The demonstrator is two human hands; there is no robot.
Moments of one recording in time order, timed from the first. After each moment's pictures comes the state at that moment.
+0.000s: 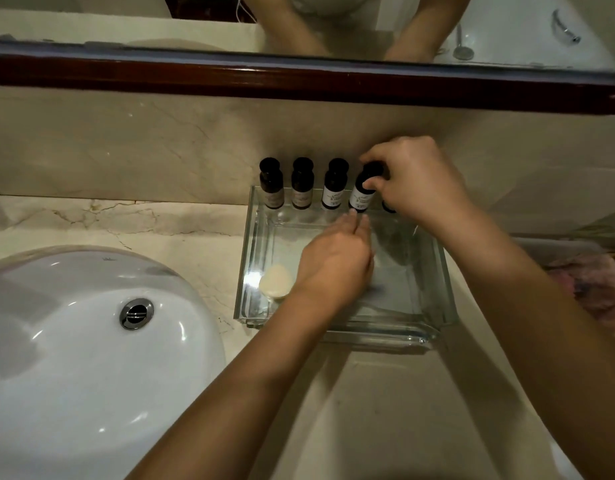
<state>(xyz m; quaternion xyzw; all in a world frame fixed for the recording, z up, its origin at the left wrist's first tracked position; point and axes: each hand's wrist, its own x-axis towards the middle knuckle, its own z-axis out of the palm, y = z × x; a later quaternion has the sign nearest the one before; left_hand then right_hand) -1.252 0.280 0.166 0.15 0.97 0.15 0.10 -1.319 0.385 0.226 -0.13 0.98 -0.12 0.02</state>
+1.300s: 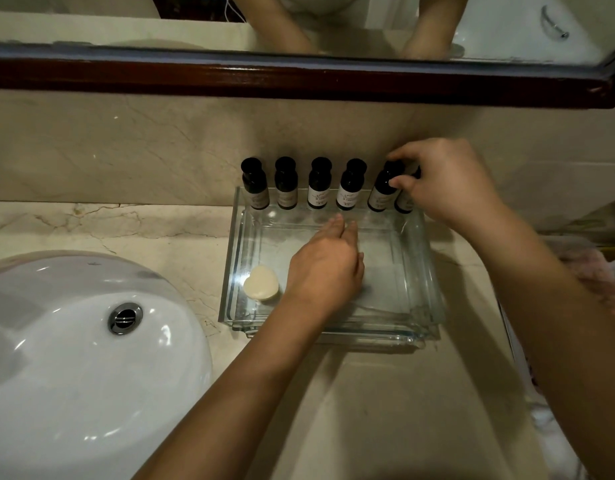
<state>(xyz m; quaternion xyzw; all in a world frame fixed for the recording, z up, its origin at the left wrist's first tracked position) -1.245 0.287 0.163 0.11 0.97 0.20 0.11 -1.314 0.428 0.226 -0.06 0.99 -0.14 0.01</state>
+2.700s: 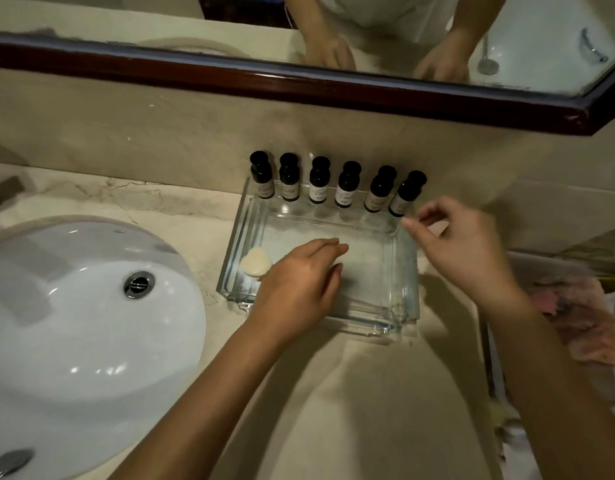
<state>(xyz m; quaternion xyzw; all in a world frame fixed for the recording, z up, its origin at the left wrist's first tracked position) -1.188 0.276 0.178 0.11 0.95 0.29 -0.05 -1.252 0.467 0.217 -0.02 0.94 -0.33 0.01</state>
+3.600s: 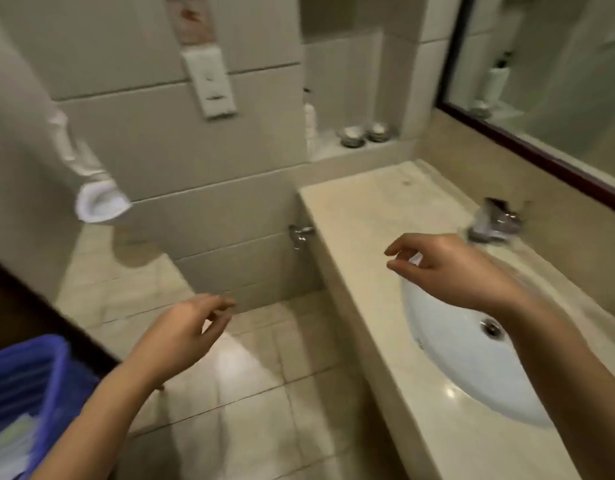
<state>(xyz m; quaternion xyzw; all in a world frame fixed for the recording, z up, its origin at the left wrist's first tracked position) -0.555 -0.006 0.358 -0.51 0.84 0.16 -0.11 -0.891 0.054 0.429 -0.68 0.69 -0.16 0.18</state>
